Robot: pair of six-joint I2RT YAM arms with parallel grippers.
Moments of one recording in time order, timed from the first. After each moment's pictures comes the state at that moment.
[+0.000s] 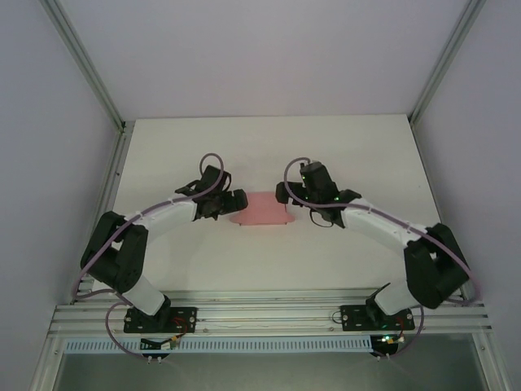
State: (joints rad) left arm -0.48 1.59 0.96 -0.34 0.01 -0.65; right arm 0.61 1.48 0.95 -0.24 0.09 0.52
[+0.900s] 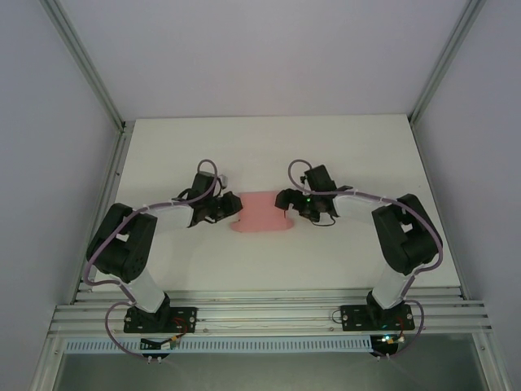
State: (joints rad) left arm -0.37 1.68 0.79 0.06 0.39 -0.71; right arm 0.48 1.73 0.93 -0.15 -0.38 0.68
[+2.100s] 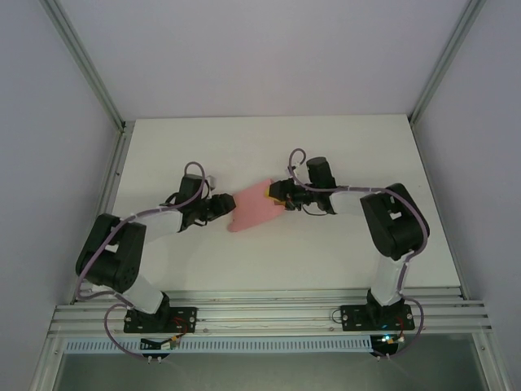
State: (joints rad) left arm -0.30 1.55 0.72 0.04 0.37 -0.66; right arm 0.44 1.86 0.97 0.24 -0.86 0.90
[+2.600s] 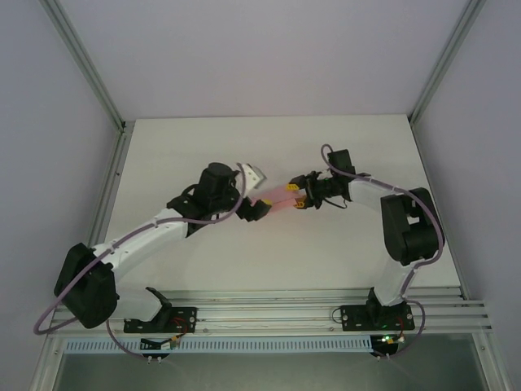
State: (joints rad) left arm -0.67 1.36 0.96 -0.17 0.19 0.27; right arm 0.27 1.77 1.05 -0.24 -0.91 1.31
